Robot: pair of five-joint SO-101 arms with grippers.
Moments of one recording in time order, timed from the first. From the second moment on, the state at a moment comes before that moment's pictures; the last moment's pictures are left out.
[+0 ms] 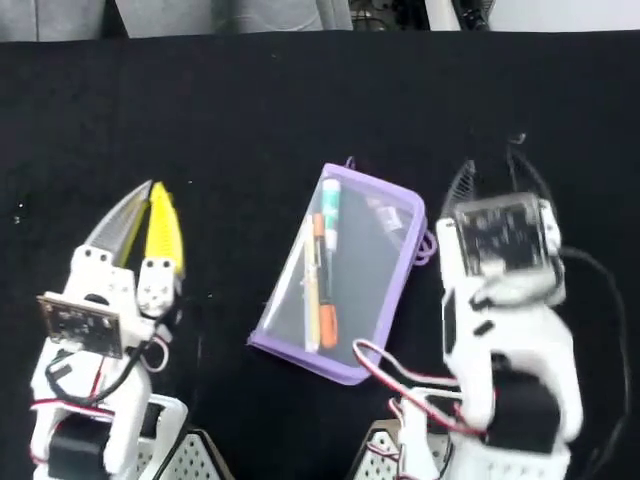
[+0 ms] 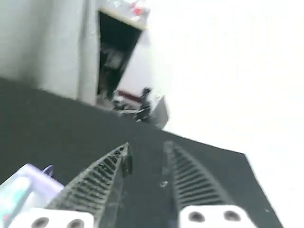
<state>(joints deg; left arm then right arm) 2.6 -104.5 62.5 43.6 -7.1 9.1 -78.9 43.2 52.5 22.7</state>
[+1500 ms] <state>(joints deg) -23.4 -104.1 95.4 72.6 -6.8 38.7 -103.3 96.6 62.8 5.3</state>
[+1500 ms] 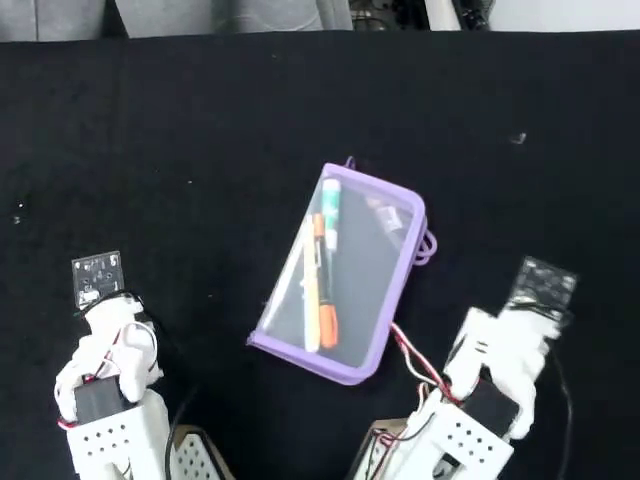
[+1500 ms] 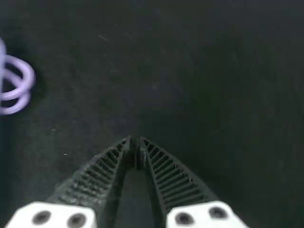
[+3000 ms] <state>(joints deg) -23.4 -104.1 96.0 72.3 -6.8 39.1 -103.3 96.6 74.5 3.6</state>
